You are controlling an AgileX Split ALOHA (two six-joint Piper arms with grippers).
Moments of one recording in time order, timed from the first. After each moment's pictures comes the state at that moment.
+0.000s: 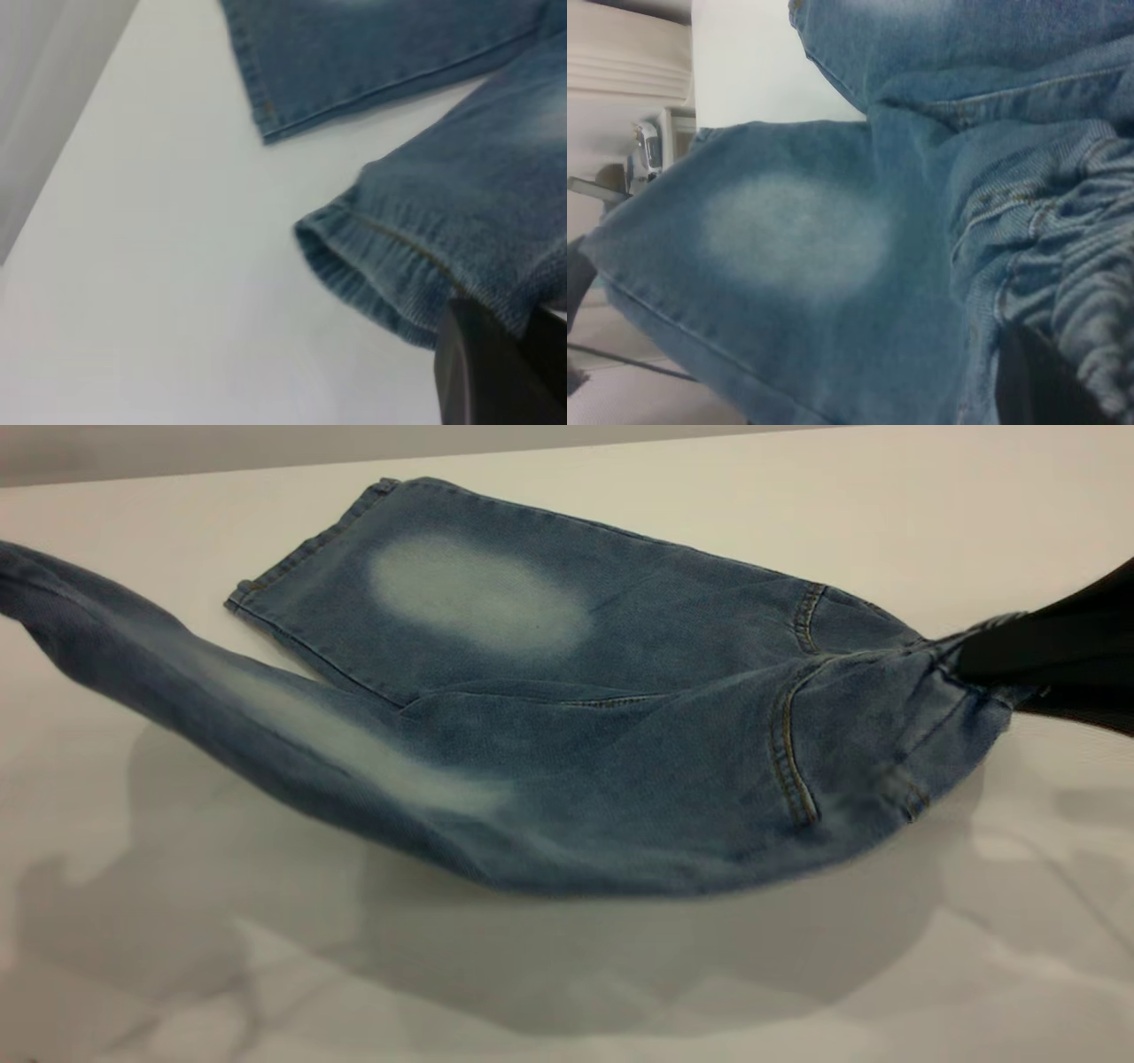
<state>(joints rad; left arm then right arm) -0.28 1.06 -0.41 0.55 0.23 0.25 -0.20 1.77 -0.30 1.74 1.06 -1.57</state>
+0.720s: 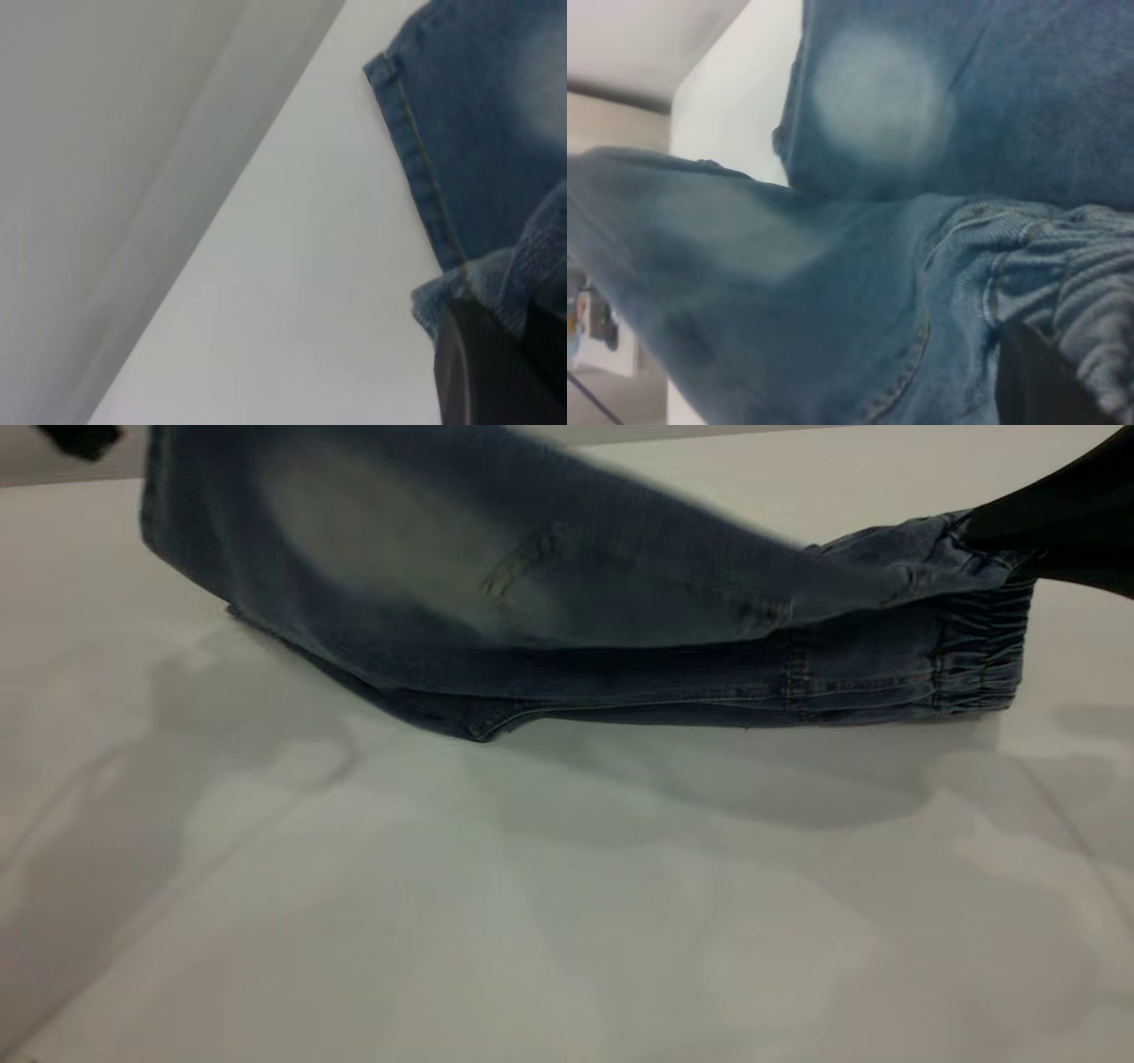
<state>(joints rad) -0.18 1.64 -0.89 0.92 0.04 -0.05 -0.20 1.78 -0.51 1.74 0.95 -1.44</state>
